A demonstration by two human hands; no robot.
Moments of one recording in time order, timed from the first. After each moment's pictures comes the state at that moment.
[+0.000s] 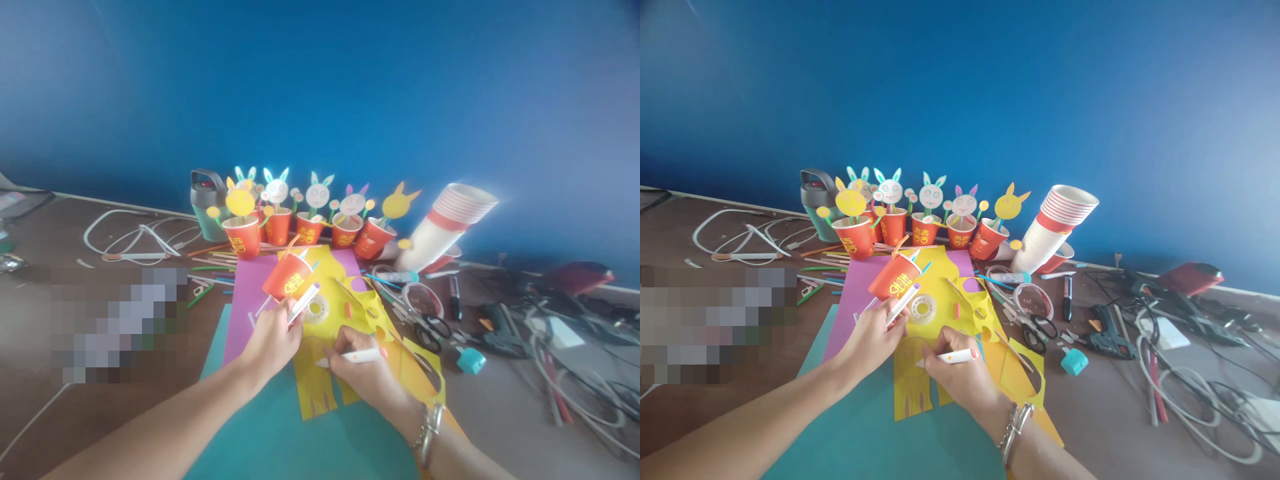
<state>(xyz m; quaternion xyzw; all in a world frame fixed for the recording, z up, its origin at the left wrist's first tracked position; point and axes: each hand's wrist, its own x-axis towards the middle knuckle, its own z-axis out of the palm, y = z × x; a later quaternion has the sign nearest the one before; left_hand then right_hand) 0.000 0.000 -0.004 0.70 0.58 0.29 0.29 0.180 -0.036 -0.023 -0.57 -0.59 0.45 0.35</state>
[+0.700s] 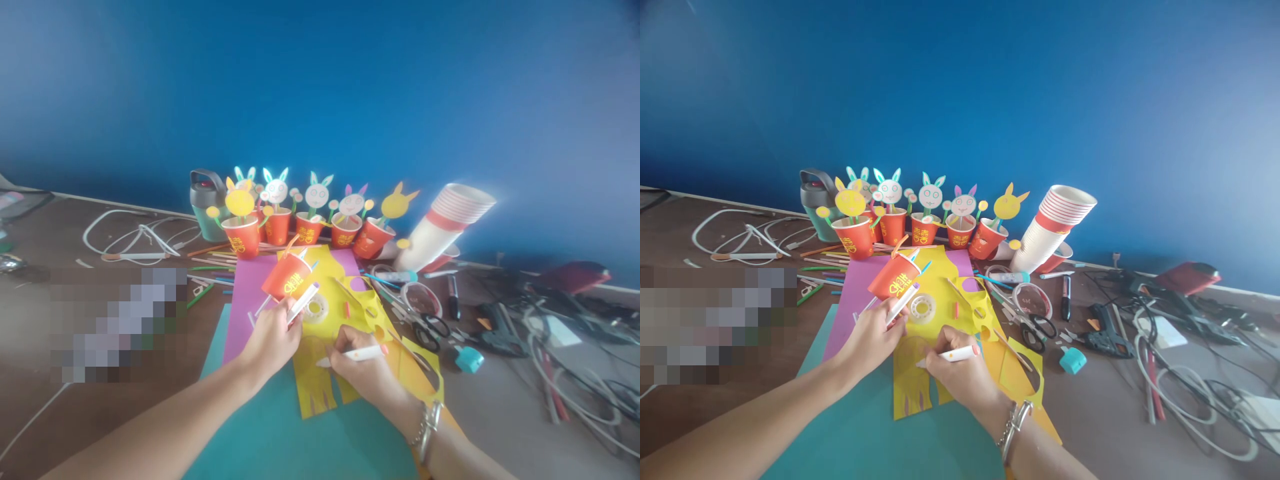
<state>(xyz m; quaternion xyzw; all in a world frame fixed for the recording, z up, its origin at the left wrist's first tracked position) 0.000 -0.001 -0.003 0.70 0.58 0.29 0.30 0.176 -0.037 -0.009 -0.59 -0.63 0.38 0.33</state>
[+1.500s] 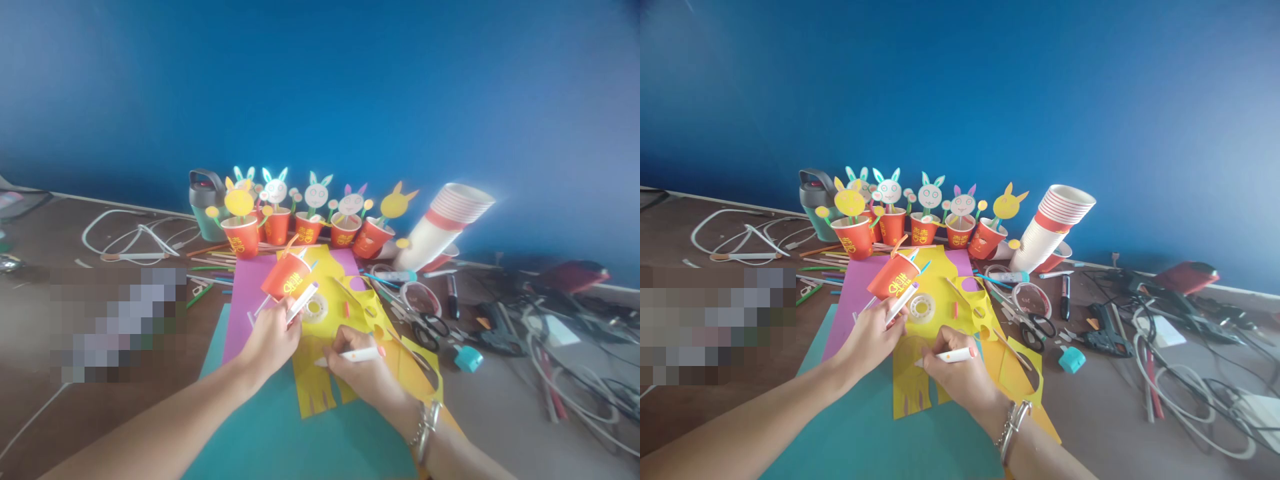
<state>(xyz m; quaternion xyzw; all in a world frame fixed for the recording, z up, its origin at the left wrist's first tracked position) -0.001 -0.001 -0.006 0.71 0.58 0.29 0.28 0.177 -0.037 -0.018 -0.58 -0.60 0.44 0.34</state>
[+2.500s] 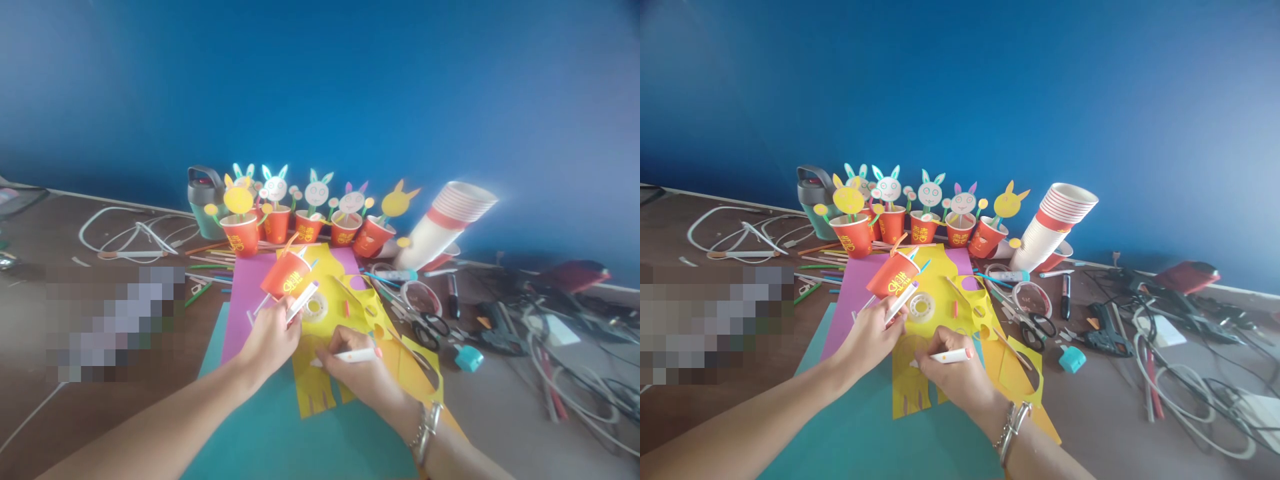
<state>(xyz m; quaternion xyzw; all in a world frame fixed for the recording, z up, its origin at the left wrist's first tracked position) 0.000 0.000 -0.003 0.70 0.58 0.29 0.29 0.173 -0.038 -0.012 -0.59 -0.62 0.42 0.31</state>
